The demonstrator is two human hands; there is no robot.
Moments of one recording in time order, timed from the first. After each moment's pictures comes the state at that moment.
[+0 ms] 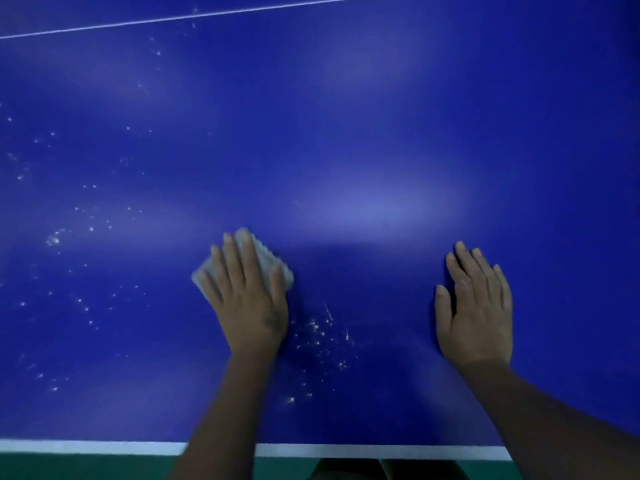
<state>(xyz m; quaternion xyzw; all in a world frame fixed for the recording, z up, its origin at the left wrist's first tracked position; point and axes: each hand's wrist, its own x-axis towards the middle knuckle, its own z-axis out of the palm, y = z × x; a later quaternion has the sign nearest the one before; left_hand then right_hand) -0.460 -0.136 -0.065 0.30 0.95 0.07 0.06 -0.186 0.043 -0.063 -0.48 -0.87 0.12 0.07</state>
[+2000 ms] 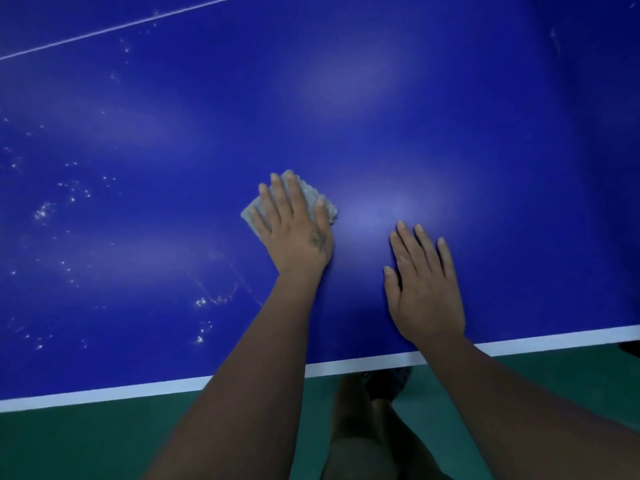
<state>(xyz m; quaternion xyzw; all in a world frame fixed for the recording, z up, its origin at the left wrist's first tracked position) -0.340 -0.064 -0.078 0.36 0.92 0.09 0.07 -0.115 -0.041 -0.075 -0.43 -0.89 0.09 0.09</state>
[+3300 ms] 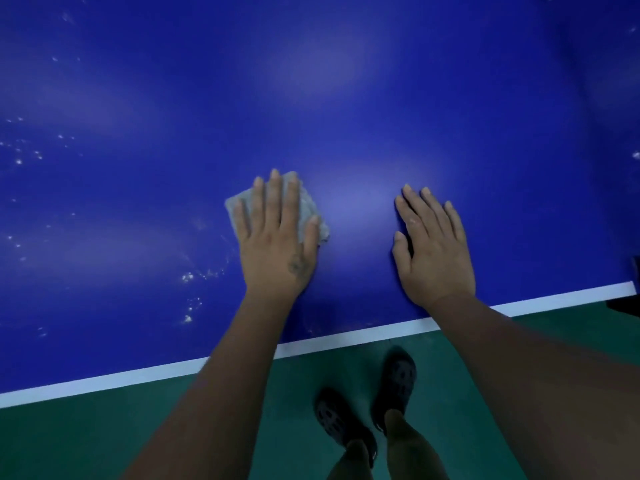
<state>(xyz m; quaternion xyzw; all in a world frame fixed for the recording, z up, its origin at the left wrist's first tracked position) -0.348 -0.150 -0.075 0.49 0.87 0.07 0.06 -0.118 -0.041 -0.070 -0.44 -0.89 0.09 0.07</state>
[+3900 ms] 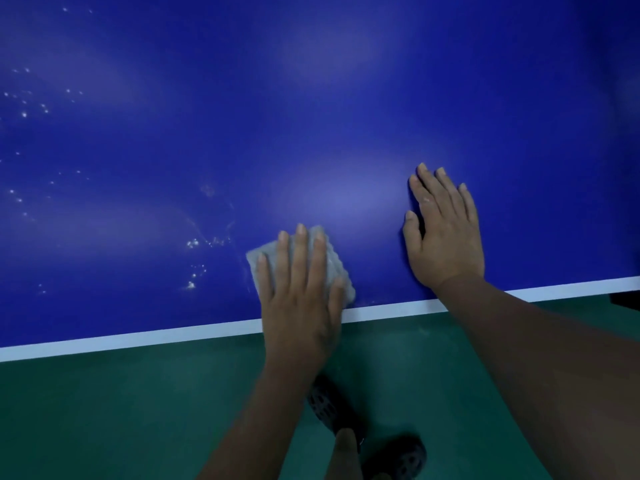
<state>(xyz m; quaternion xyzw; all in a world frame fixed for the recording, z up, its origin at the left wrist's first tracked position) -0.262 -0.246 -0.064 0.50 0.86 0.05 0.11 -0.119 -0.043 -0.069 -0.45 -0.89 0.10 0.07</state>
